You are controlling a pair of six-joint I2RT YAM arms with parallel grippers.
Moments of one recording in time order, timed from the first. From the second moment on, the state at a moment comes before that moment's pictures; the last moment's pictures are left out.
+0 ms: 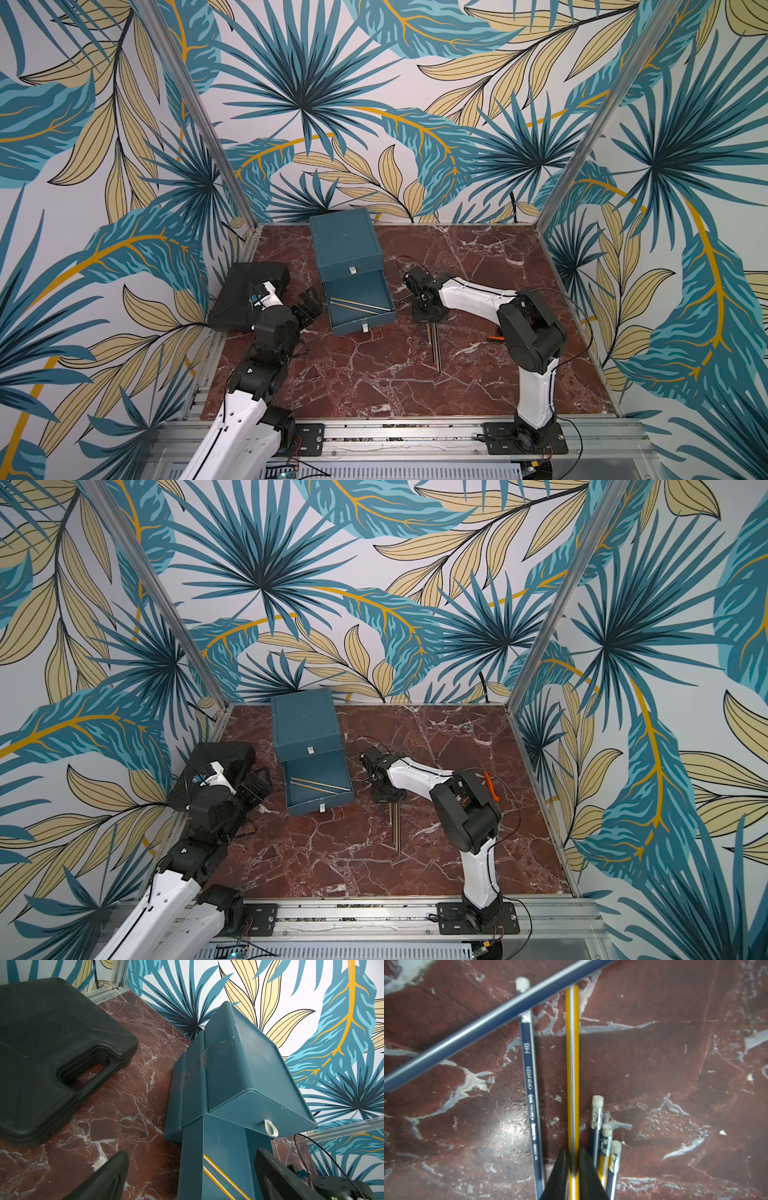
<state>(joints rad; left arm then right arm) -0.23 0.63 0.51 -0.23 -0.23 -0.79 0.62 1.99 1.35 -0.75 0.20 0.62</state>
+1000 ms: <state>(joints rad) -0.23 0.60 0.51 -0.23 -0.25 -0.79 0.62 1.95 1.29 -0.69 0.16 0.65</state>
